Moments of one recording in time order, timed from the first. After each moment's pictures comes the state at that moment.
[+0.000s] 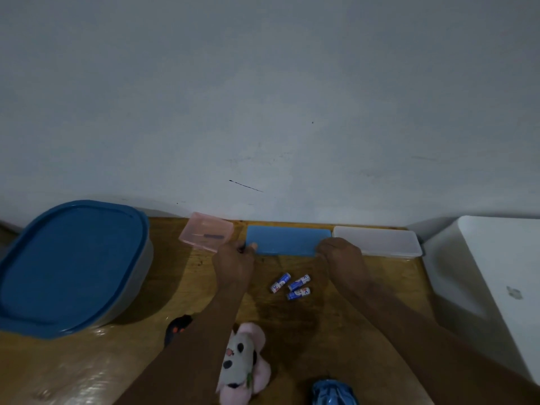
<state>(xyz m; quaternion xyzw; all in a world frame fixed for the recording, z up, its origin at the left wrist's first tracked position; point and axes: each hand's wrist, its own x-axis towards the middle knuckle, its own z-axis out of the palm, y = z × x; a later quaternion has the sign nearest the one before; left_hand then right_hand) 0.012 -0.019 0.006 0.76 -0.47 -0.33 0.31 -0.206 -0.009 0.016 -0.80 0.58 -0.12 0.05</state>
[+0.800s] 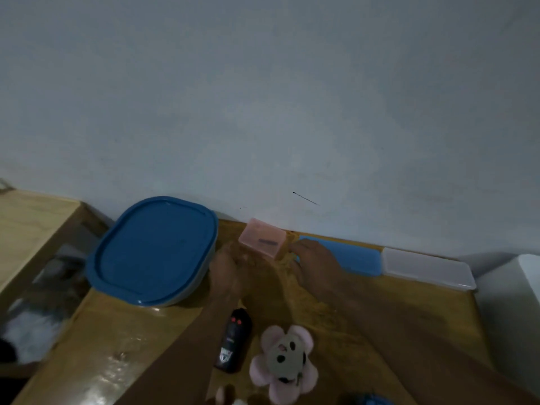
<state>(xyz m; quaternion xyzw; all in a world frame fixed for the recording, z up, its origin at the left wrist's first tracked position) 0.119 0.014 0.040 0.74 -0.48 -0.29 0.37 -0.068 -0.012 0.058 -0.83 0.51 -0.13 0.18</state>
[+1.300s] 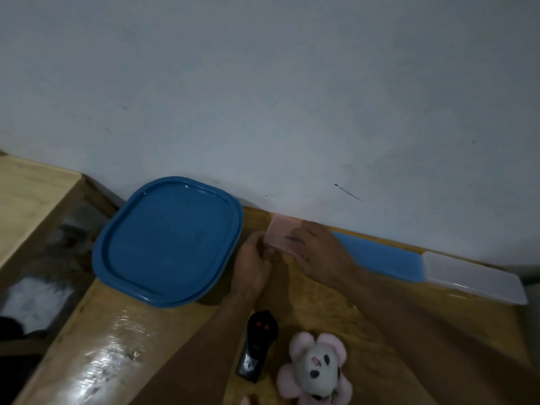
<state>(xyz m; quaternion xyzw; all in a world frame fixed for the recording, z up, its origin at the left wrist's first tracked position) 0.141 -0.008 0.007 0.71 -0.48 -0.36 0.36 -0.015 -0.056 0.028 -0.85 0.49 -0.04 0.17</state>
